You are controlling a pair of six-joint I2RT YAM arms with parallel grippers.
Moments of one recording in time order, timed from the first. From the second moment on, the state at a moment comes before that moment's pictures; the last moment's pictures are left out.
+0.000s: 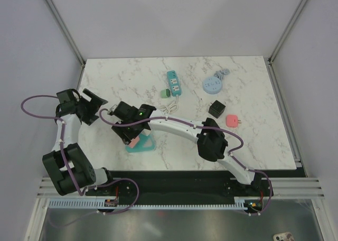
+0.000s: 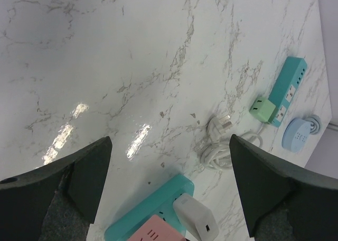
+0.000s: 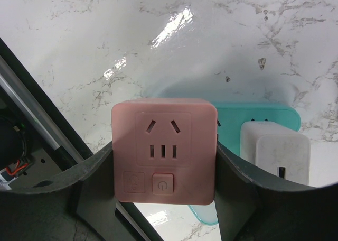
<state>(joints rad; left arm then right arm) 0.41 1.32 0.89 -0.41 0.36 -0.63 1.15 2.37 2.25 -0.86 -0.04 0.25</state>
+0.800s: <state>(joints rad) 0.41 1.32 0.88 -0.39 0.38 -0.63 1.17 2.37 2.25 -0.85 -0.05 0.24</state>
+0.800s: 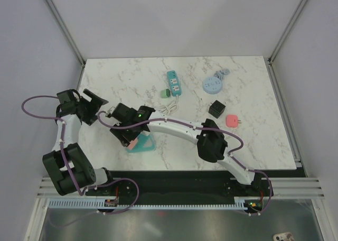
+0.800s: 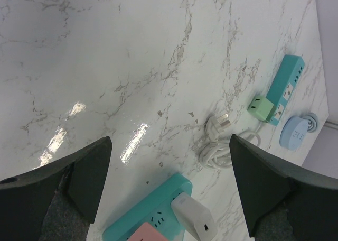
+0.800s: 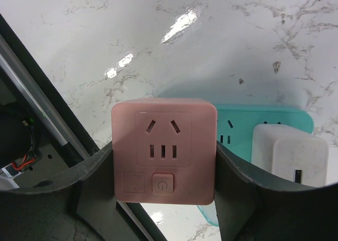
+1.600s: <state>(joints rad) 0.42 1.32 0.88 -0.39 0.38 -0.63 1.17 2.37 2.25 -0.85 -0.06 0.20</state>
